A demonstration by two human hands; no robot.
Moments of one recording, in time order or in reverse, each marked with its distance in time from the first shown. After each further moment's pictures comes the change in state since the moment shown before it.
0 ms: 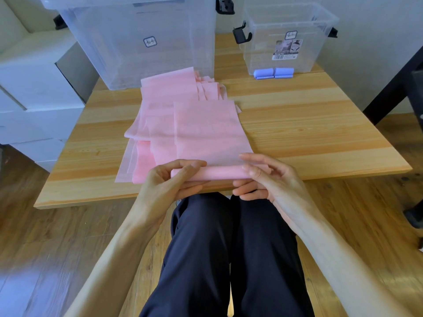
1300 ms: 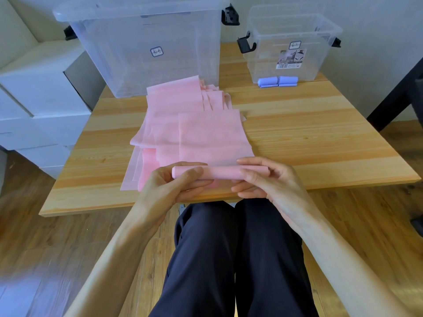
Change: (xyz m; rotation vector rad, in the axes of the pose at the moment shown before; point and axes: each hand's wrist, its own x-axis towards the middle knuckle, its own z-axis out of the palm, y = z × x) left_hand 0.009 0.009 -0.010 -0.042 -0.061 -0.026; right_hand 0.018 -0.001 0.005 -0.031 -0.038 -0.029
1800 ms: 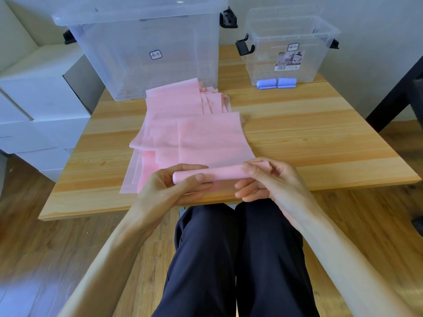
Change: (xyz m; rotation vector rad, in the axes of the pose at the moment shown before) left_hand 0.001 0.000 -0.005 0.098 -0.044 0.001; right_hand 0.001 -0.007 -0.001 -0.048 0.000 0.008
